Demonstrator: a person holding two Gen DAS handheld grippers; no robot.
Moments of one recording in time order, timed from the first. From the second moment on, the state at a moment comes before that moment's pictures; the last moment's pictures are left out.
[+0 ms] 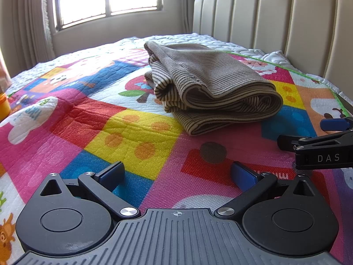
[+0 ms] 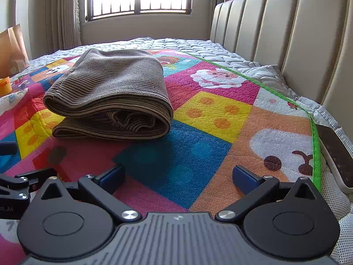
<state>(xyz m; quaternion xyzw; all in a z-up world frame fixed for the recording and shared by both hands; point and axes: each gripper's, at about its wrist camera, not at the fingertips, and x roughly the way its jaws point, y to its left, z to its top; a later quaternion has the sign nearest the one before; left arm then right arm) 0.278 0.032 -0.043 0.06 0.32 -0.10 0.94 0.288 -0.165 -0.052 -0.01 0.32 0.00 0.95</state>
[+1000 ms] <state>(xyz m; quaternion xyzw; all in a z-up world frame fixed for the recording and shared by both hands) 0.280 0.034 -0.045 0.05 0.33 -0.10 0.94 0.289 -0.165 -0.052 -0.01 0.32 0.00 0.95</state>
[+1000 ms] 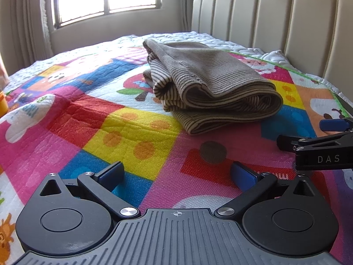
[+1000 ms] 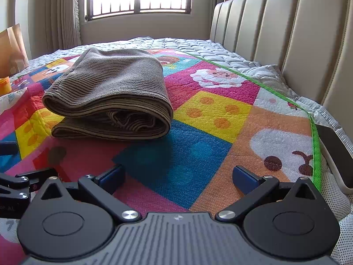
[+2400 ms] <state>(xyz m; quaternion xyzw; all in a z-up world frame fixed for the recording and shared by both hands) 0.295 0.032 -0.038 0.04 0.36 -0.10 0.92 0.289 -0.164 -0.053 -0.01 0.32 0.00 0.95</state>
